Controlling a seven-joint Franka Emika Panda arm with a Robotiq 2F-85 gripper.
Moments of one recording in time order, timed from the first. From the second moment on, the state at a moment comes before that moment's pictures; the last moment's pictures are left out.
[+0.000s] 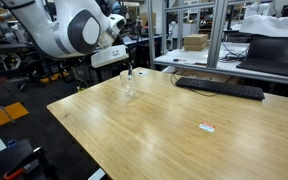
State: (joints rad) arm 0.28 0.26 -0.14 -2.47 -0.21 3.47 -0.25
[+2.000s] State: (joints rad) arm 0.36 0.52 -0.07 -1.99 0.00 3.45 -0.05
